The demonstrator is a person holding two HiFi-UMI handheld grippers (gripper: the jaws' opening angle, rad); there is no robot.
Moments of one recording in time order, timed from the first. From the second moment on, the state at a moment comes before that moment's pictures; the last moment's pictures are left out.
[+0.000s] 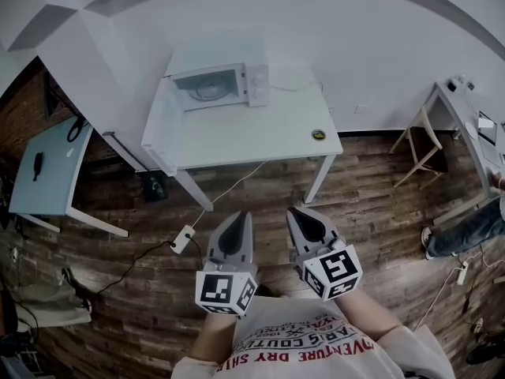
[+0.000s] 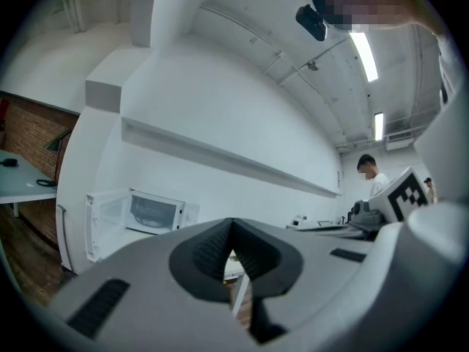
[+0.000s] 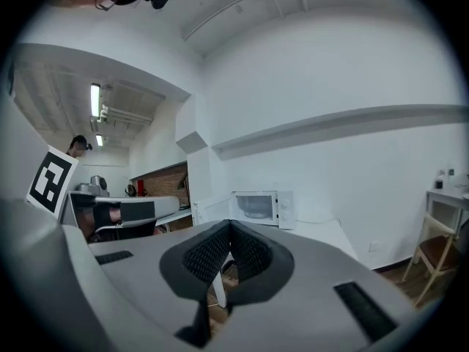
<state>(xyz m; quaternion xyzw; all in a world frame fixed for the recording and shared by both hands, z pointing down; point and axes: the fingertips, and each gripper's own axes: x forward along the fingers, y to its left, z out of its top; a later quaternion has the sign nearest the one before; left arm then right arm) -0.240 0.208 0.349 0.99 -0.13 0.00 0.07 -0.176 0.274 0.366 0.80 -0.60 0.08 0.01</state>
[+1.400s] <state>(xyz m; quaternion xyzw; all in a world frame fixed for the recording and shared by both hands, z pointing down) 0.035 -0.086 0.360 0.99 -0.13 0.01 0.08 0.131 -0.001 0.382 0.82 -0.56 0.11 0.01</state>
